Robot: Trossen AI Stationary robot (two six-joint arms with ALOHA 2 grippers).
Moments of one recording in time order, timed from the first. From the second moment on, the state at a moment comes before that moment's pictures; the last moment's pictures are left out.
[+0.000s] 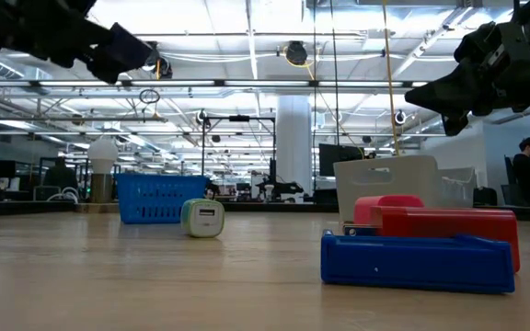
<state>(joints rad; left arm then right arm) 0.05 0.53 0.33 0.01 0.23 0.10 -0.02 0.39 0.01 0.36 0.13 0.25</state>
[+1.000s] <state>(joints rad) 0.05 0.46 0.23 0.11 -0.09 -0.03 -0.02 0.39 0.01 0.35 0.08 0.27</state>
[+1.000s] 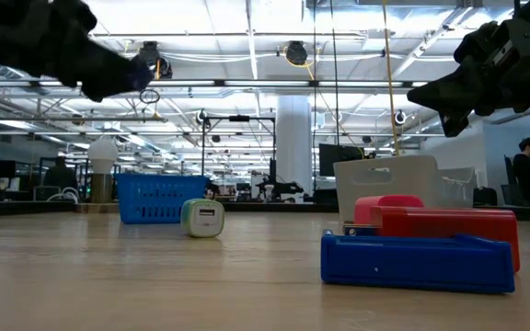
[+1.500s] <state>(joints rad) 0.09 0.92 0.61 -0.32 -0.17 -0.22 -0.02 0.39 0.01 0.34 0.08 0.27</state>
